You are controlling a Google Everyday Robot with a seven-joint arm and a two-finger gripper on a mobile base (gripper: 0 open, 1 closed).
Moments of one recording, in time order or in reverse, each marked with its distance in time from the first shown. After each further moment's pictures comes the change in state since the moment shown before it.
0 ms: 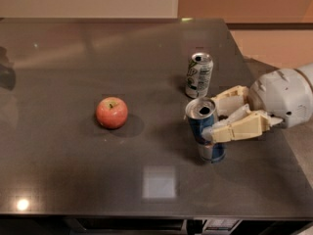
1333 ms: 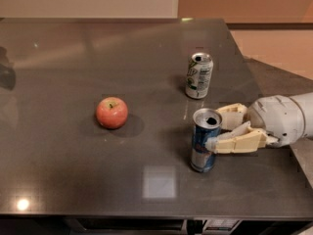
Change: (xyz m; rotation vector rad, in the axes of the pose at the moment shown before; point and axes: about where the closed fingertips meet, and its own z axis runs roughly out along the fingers) arm 0.031 0.000 0.001 -0.075 -0.274 -0.011
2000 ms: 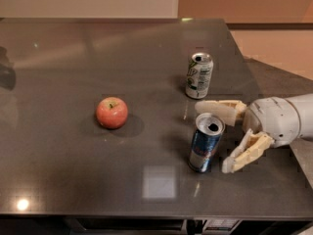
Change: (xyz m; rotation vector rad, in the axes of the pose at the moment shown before) arm 0.006 -0.004 0.003 -0.021 -0.016 -0.014
